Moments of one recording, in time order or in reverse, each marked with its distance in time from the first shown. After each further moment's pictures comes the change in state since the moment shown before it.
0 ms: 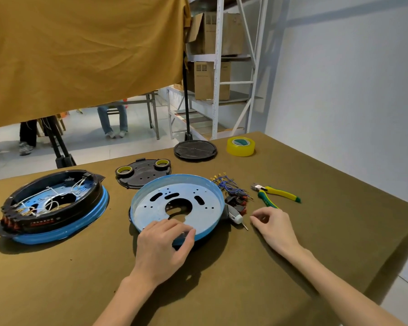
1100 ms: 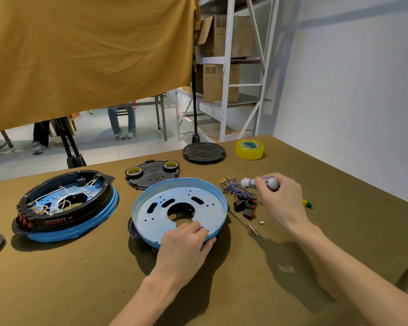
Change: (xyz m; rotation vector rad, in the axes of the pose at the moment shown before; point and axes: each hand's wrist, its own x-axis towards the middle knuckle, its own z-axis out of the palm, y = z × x) left_hand 0.014 0.028 0.000 0.338 -0.262 0.052; right_hand 0.023 -0.084 -0.040 0.260 0.253 -0.110
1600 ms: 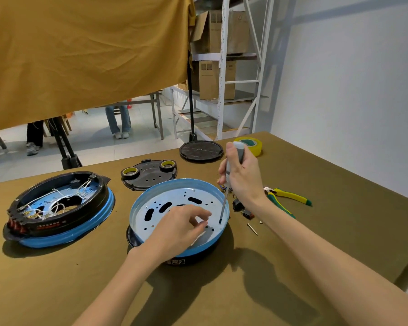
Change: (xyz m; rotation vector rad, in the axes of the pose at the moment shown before) left_hand 0.044 -0.035 -0.008 -0.508 -0.288 -0.186; right_hand 0.023 -0.072 0.056 0.607 -0.157 -0.015
